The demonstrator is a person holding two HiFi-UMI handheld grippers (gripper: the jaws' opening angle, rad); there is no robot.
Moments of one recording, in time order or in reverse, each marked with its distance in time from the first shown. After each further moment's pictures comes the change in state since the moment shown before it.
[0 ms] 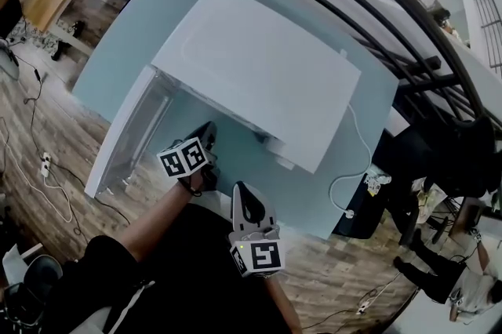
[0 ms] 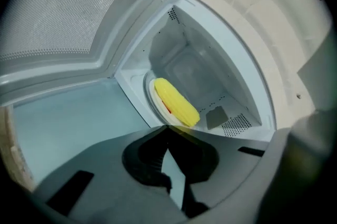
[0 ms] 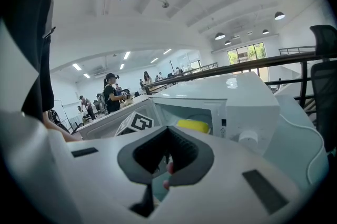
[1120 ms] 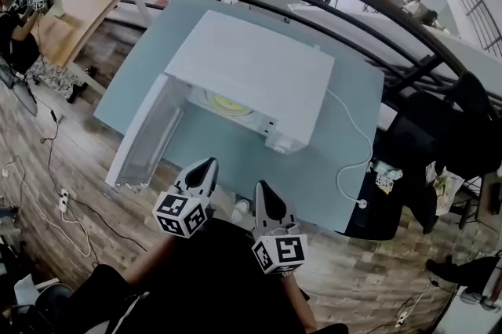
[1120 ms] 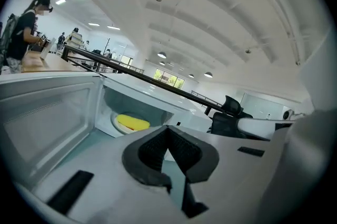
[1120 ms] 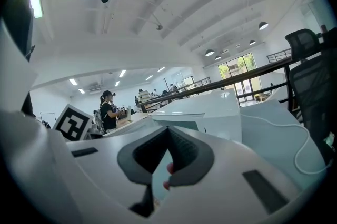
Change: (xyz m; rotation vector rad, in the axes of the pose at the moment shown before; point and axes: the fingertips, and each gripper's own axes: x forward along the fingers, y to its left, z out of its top) left arm -0.181 -0.114 -0.023 0.587 -0.155 -0.222; right arm -0.086 -0.003 0.010 0.068 -0.198 -0.062
